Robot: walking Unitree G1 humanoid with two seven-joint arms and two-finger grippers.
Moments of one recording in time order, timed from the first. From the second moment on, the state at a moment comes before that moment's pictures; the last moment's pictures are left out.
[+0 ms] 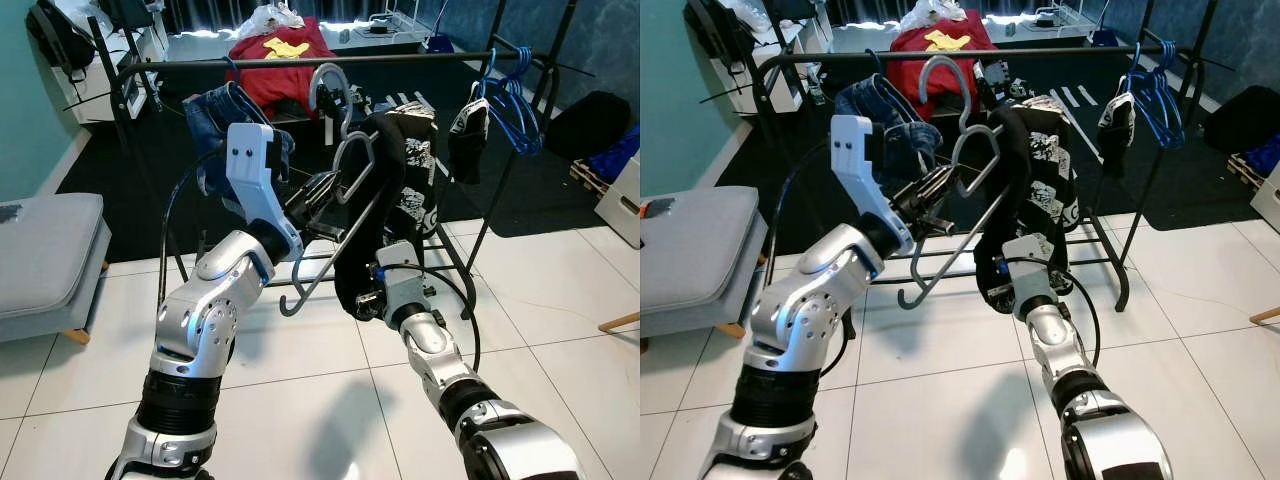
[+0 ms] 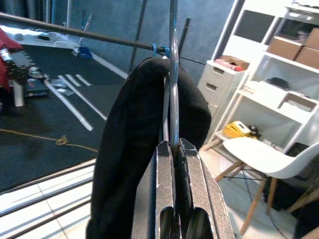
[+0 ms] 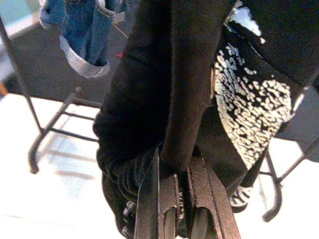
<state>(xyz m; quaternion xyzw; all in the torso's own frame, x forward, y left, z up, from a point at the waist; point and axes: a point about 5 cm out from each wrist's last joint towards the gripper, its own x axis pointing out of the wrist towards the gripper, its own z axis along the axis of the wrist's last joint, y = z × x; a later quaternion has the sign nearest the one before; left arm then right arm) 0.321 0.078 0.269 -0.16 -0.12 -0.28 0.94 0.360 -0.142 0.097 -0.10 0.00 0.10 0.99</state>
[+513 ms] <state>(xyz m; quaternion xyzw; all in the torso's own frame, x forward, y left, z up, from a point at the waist) 0.346 0.092 0.251 -0.20 -0.11 -0.16 0.96 0.343 -0.094 0.109 0.06 -0.02 0.31 0.95</state>
